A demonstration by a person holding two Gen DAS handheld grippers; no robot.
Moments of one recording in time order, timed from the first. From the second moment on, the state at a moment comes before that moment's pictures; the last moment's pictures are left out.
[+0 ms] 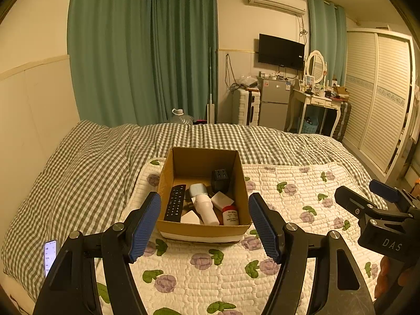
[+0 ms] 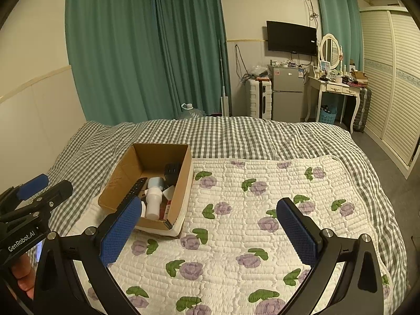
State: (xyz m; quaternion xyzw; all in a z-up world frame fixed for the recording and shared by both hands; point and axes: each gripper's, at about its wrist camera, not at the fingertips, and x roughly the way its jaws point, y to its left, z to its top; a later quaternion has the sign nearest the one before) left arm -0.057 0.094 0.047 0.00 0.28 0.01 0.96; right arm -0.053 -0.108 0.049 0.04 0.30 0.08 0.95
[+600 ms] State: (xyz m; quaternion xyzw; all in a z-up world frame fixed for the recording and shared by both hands) left arm -0.057 0.095 0.045 0.00 0.28 0.01 0.96; right arm -0.052 -0.107 0.046 0.04 0.31 0.08 0.95
